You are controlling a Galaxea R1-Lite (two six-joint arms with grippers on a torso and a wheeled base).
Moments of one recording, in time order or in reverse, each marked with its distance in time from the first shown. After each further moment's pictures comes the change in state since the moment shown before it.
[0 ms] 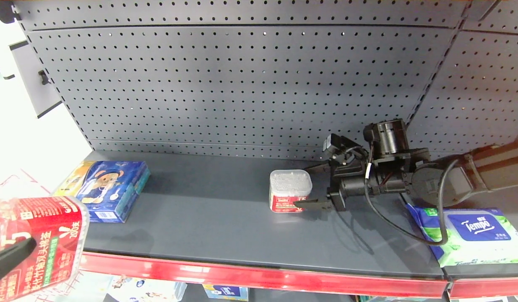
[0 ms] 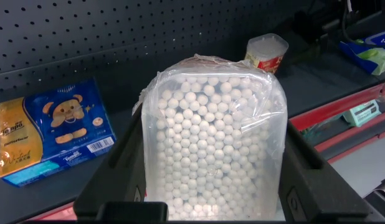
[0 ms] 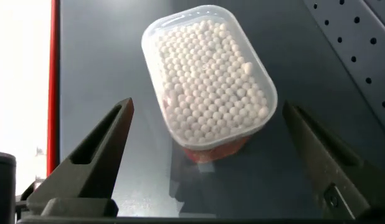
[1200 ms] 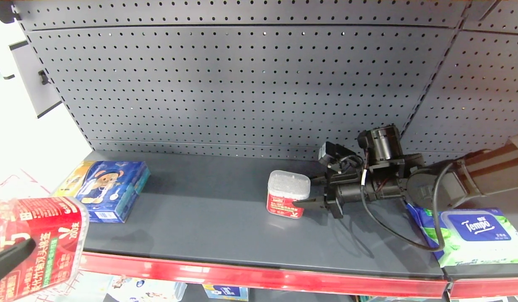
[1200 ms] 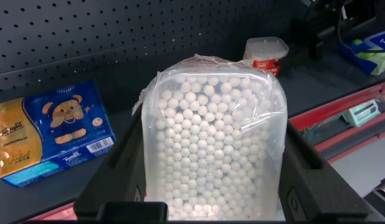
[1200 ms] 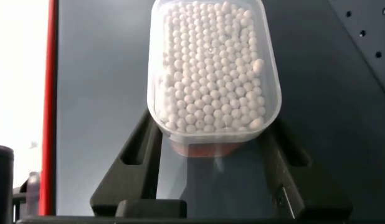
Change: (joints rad) left arm 0.000 -0.004 0.001 0.000 -0.001 0.000; right arm 0.017 0.008 0.030 0.000 -0.010 -0.036
